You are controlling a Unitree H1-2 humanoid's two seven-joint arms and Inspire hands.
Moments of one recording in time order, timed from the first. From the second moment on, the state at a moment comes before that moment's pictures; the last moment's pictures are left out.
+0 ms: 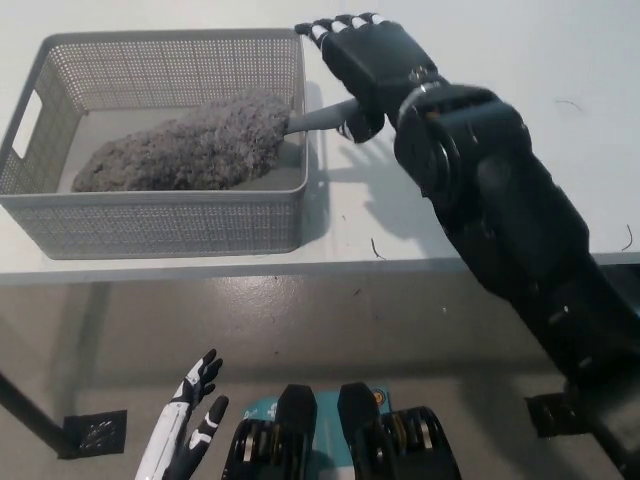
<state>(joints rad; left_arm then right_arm) 0.05 0.12 -0.07 0.23 0.19 -0.41 0.01 -1.08 -0.10 0.43 0.27 -1.12 0.38 0.70</state>
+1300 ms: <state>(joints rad) 0.03 0.15 -0.11 0.23 0.23 -0.42 0.01 -1.26 0.04 0.41 0.54 -1.03 0.44 0.55</state>
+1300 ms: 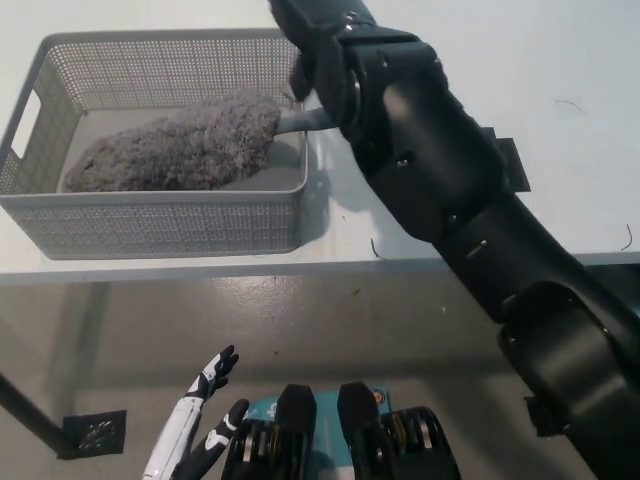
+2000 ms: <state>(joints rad) 0.03 0.16 -0.11 0.23 0.23 -0.43 -0.01 -1.23 -0.04 0.43 0.60 -1.00 0.46 0.62</state>
